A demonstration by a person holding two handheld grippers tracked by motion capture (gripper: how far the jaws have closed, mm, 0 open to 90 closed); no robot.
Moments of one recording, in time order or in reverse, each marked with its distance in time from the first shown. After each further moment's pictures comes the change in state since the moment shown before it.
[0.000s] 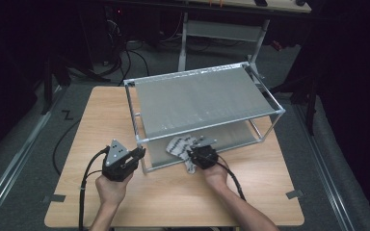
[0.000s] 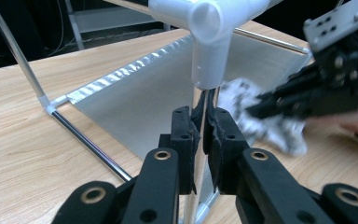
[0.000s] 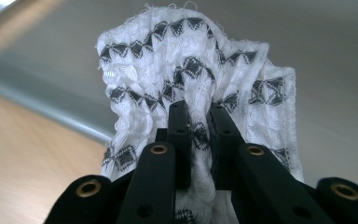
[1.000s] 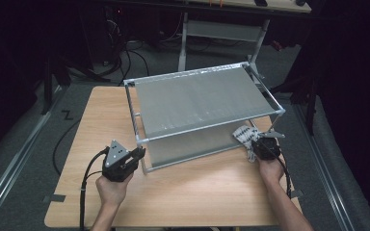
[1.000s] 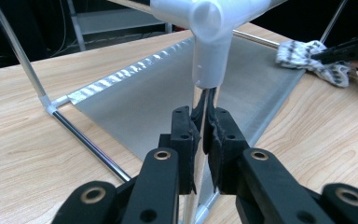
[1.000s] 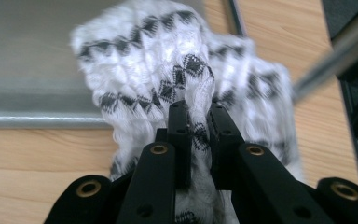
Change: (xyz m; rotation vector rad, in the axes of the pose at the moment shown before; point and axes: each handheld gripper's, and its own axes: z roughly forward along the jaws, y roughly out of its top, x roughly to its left) left arm -0.001 -0.002 0.000 -0.014 0.006 -0.012; right arm -0.166 -0.082 -0.069 0.045 -0.376 0.273
